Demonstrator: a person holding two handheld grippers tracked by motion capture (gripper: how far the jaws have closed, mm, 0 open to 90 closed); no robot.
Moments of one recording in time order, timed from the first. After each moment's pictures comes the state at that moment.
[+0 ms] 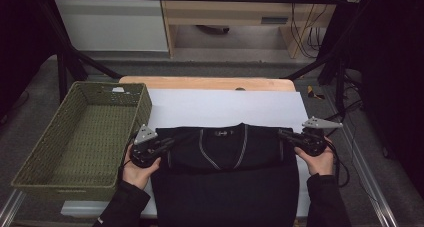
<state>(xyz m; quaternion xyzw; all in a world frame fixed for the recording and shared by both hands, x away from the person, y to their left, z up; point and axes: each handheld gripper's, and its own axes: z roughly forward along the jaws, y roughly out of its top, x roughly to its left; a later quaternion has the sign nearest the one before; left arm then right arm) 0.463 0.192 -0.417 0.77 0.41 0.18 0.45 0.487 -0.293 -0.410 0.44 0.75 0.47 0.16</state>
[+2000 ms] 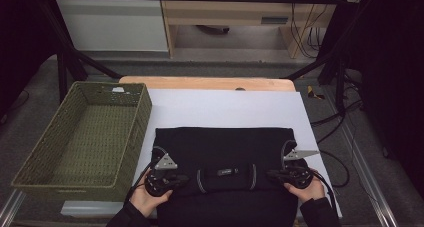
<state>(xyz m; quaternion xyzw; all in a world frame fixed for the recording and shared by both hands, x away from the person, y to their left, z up) 0.417 0.158 -0.462 0.86 0.35 0.05 0.37 0.428 -0.261 -0.465 0.43 0.82 0.37 0.05</state>
